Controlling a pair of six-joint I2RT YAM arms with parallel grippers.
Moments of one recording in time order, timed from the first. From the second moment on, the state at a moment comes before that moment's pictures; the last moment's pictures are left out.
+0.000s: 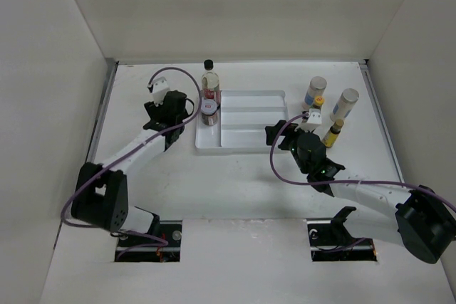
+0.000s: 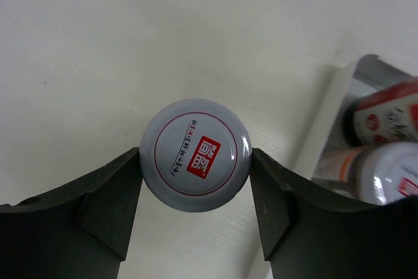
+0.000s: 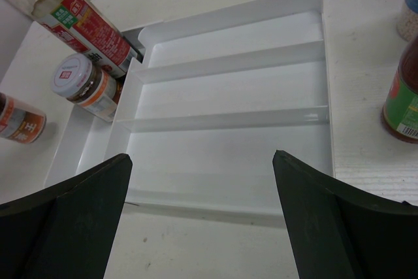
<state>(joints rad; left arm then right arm) -0.33 1.45 0.89 -0.08 -0.66 -0.52 0.69 1.13 0.44 0.49 0.45 0.51</state>
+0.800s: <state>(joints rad) -0.75 1.34 0.85 -0.08 -0.66 -0.52 0.69 1.09 0.44 0.50 0.45 0.50</state>
